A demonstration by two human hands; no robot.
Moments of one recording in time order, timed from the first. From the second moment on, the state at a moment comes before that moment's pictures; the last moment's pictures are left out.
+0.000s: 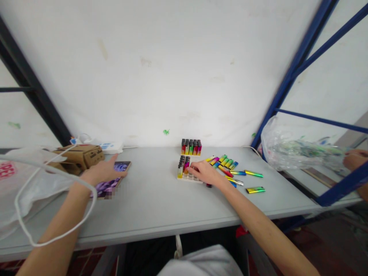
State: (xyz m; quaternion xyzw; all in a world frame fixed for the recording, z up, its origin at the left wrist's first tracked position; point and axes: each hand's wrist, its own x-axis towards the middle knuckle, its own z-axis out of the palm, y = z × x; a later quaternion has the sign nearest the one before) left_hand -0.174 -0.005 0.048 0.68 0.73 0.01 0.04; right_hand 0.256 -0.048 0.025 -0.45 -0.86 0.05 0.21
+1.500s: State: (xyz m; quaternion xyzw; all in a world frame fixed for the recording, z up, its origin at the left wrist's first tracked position) left_hand -0.131 -0.054 0.028 0.65 0.72 0.19 -0.17; right_hand 0.256 -0.043 0.017 -0.45 -0.87 0.05 0.21
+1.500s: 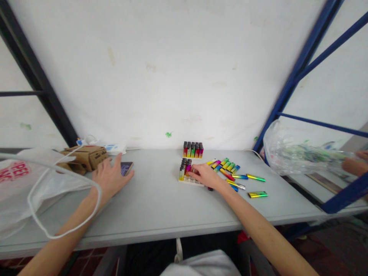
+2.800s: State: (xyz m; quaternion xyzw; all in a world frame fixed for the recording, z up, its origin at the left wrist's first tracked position) left_hand 0.017 -0.007 0.018 0.90 0.36 0.20 0.15; right_hand 0.324 0.017 0.003 -0.57 -0.70 0.09 0.41
